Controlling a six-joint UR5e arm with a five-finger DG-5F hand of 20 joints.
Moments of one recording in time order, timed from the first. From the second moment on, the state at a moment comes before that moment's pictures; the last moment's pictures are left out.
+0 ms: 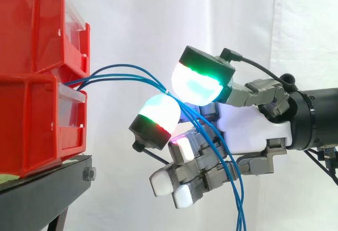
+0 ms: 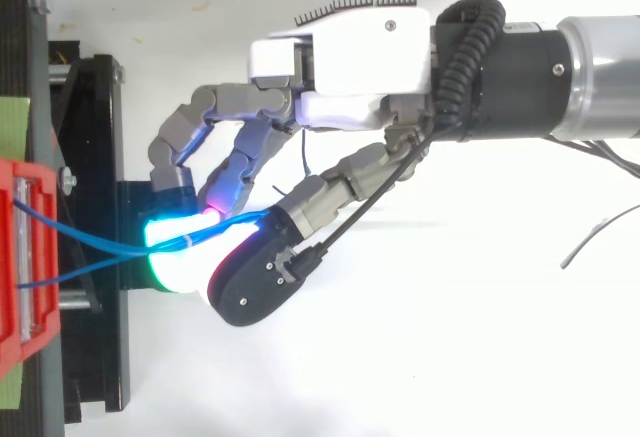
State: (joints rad) arm 0.03 -2.35 -1.06 -2.95 -1.61 -0.04
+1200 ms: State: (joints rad) arm 0.03 -2.35 -1.04 -2.97 -1.62 -0.04
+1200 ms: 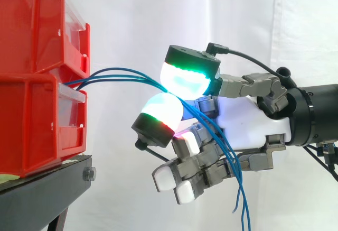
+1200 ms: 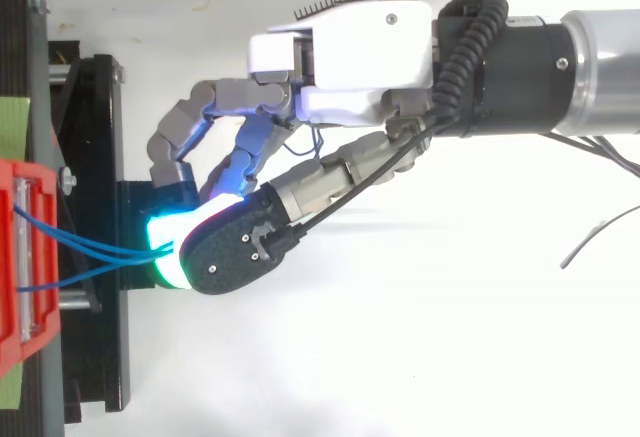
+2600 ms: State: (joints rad) arm 0.03 -2.35 -1.04 -2.98 -1.62 -0.04
